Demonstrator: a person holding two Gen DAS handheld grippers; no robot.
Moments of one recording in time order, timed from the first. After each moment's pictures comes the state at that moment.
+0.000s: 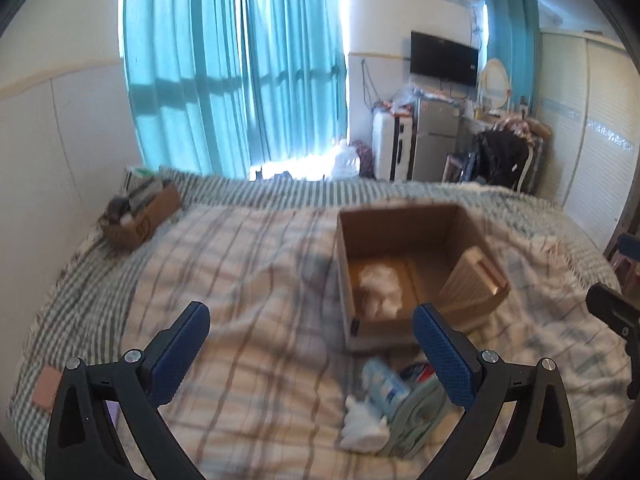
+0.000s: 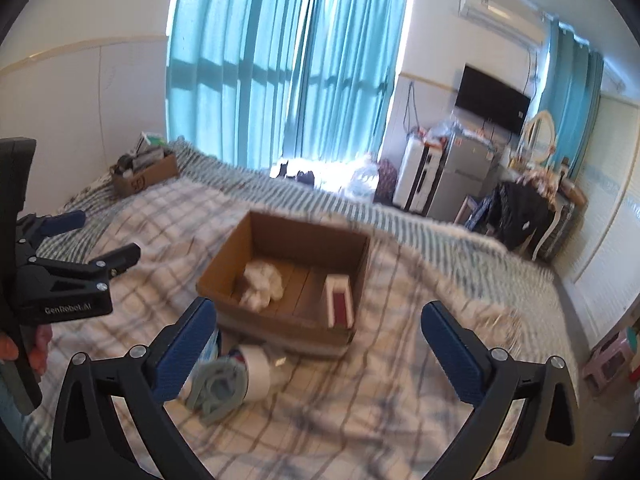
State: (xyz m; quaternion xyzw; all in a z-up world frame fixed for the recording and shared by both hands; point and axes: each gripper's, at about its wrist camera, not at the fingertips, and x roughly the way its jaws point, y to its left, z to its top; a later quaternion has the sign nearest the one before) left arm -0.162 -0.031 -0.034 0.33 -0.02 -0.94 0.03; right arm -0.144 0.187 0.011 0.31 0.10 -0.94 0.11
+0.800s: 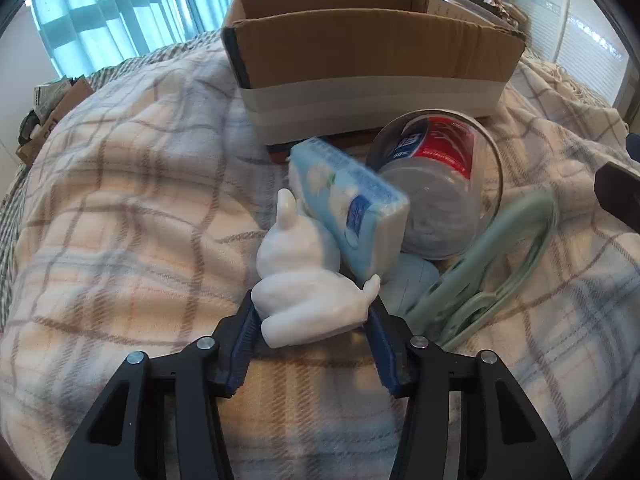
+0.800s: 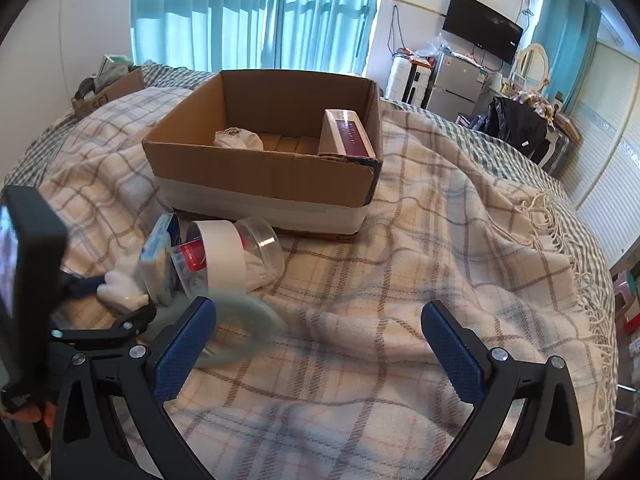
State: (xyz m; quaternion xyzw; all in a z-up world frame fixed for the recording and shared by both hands) left arm -0.157 0.026 -0.212 0.50 -0.08 -0.86 -0.03; right arm -0.155 0.190 -0.129 0.41 0.10 -0.90 0.05
